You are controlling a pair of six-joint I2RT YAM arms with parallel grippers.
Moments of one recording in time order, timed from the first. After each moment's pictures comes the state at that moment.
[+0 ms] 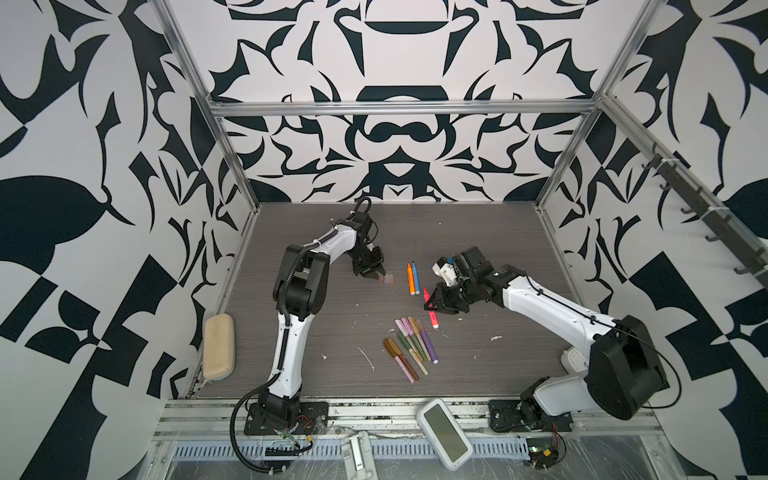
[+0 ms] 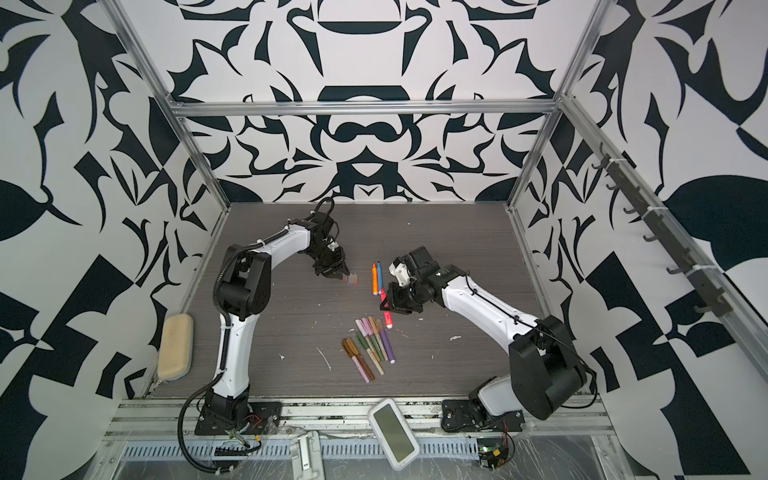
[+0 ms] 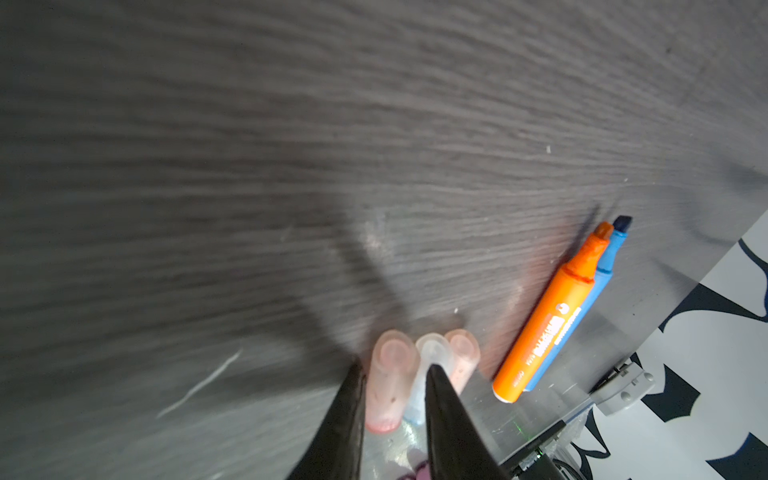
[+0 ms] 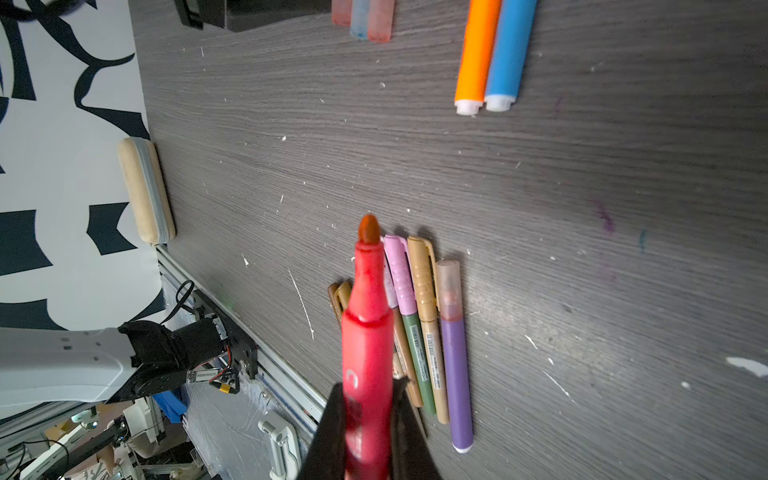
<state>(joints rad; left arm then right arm) -0.39 2.27 1.77 -0.91 0.49 -0.58 0.53 1.43 0.98 -0.62 -0.55 0.58</state>
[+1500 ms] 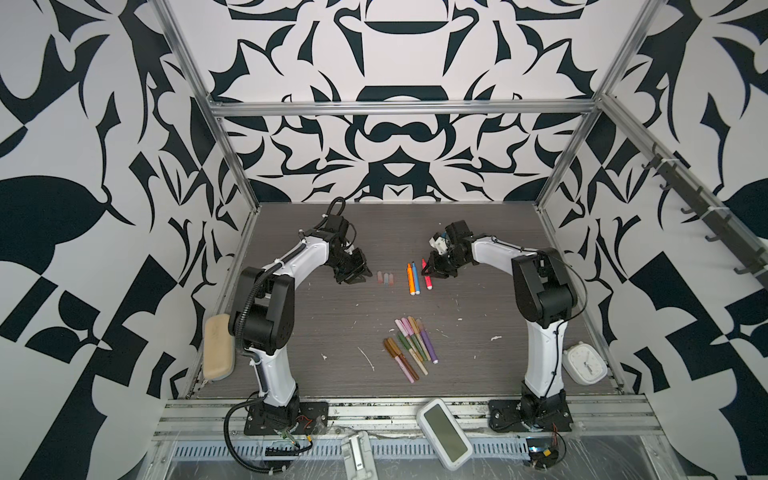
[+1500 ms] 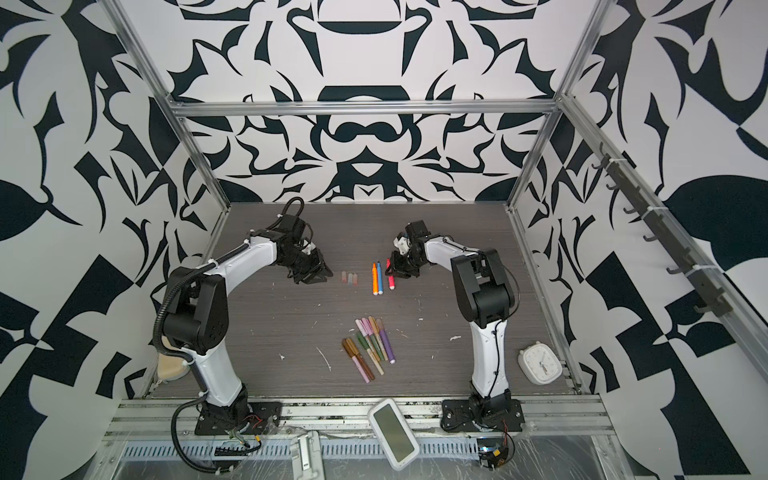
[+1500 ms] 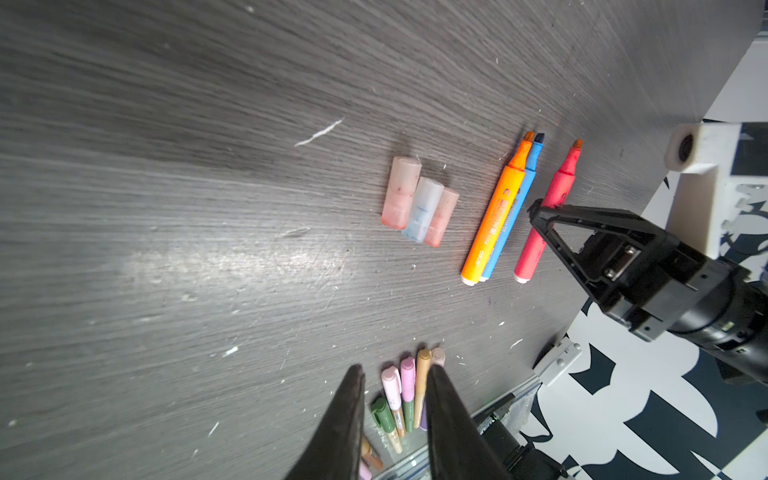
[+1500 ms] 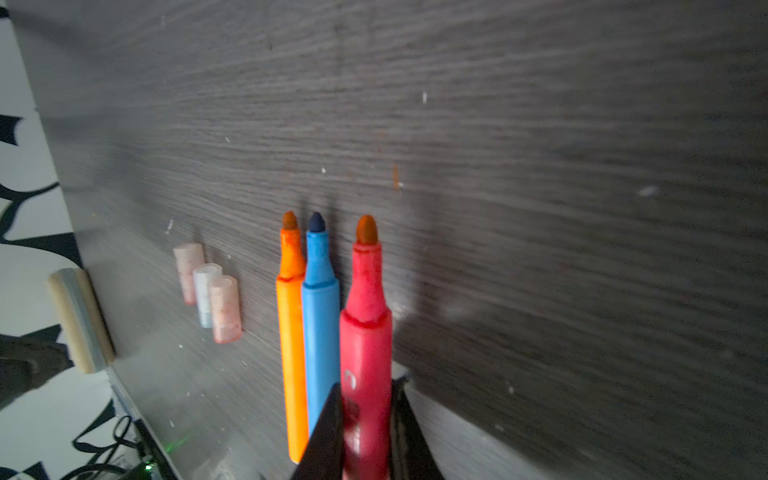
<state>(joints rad) -0.31 1.84 1.36 -0.77 0.54 -0.69 0.32 2.09 1.43 -0.50 -0.58 0.39</state>
